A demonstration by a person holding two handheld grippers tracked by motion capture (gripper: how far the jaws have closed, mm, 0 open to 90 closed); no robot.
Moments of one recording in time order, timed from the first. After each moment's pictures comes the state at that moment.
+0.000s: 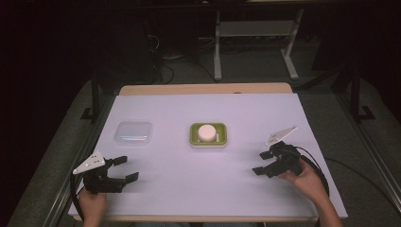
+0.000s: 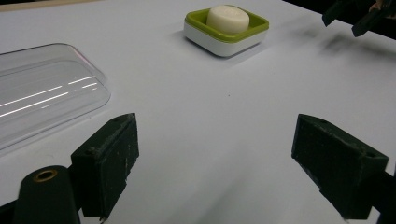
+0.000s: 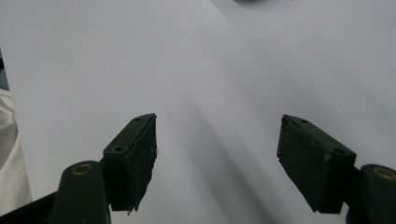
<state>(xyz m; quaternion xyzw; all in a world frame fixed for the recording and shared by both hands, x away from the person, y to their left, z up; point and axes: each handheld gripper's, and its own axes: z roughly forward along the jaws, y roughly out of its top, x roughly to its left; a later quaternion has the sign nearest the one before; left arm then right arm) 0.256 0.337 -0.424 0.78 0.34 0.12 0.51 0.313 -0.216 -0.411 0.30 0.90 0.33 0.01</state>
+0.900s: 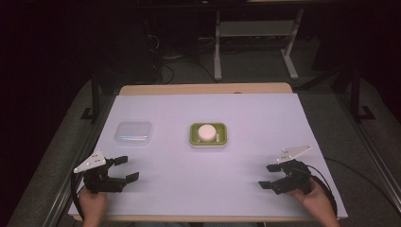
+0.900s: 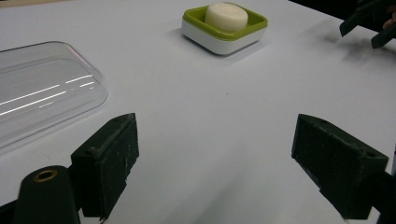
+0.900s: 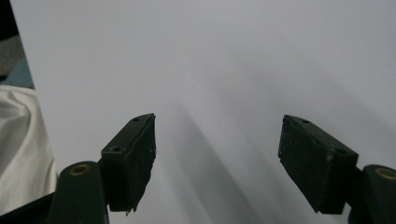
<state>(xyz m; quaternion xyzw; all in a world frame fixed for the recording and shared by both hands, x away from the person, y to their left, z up) 0.257 0.336 -0.423 0.78 0.34 0.11 0.51 0.267 -0.236 -0.429 0.32 0.87 0.37 0.02</state>
